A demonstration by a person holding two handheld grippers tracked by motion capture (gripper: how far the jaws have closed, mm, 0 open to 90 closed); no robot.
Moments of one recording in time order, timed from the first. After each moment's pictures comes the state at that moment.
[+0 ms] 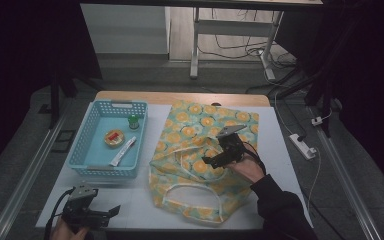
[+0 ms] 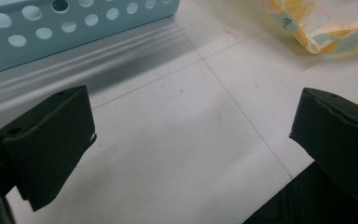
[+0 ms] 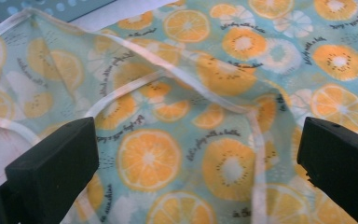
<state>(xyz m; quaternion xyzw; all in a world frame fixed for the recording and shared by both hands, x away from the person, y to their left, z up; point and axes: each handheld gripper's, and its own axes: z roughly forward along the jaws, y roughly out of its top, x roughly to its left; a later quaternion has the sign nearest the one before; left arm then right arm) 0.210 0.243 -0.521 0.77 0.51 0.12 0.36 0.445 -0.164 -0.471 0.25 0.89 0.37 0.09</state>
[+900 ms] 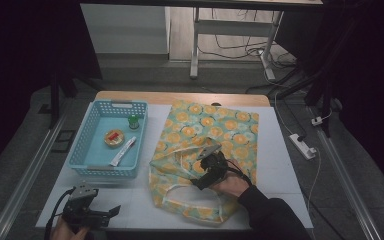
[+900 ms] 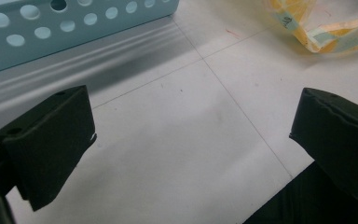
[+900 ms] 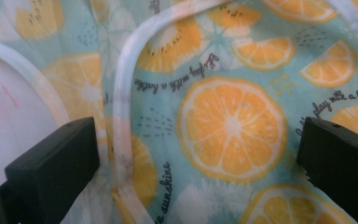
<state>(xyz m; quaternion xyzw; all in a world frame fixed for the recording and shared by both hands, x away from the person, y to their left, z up) 0.210 0.243 -0.521 0.77 0.51 0.12 0.36 0.413 -0.126 -0.529 0.20 0.93 0.29 0.08</state>
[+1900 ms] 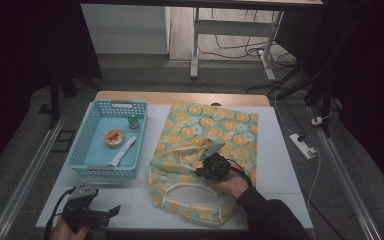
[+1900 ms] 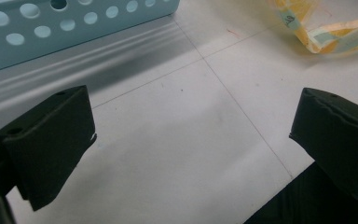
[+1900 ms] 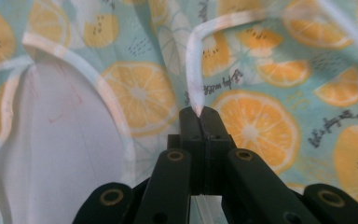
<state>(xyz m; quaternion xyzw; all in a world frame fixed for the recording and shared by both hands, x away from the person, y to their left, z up) 0.211 0.243 -0.521 0.77 0.52 0.11 0.36 0.406 -0.132 -0.510 0.17 0.93 0.32 0.04</state>
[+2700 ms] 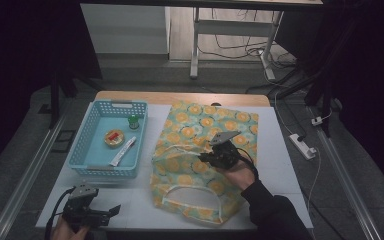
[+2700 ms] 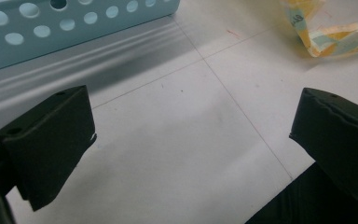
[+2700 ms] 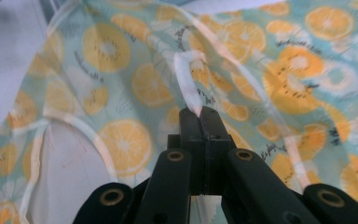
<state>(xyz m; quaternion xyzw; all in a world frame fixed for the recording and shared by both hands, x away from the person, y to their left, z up) 0.212 0.244 -0.521 0.77 0.52 0.11 0.36 0.419 -0.149 -0.463 0.19 0.90 0.40 0.07</state>
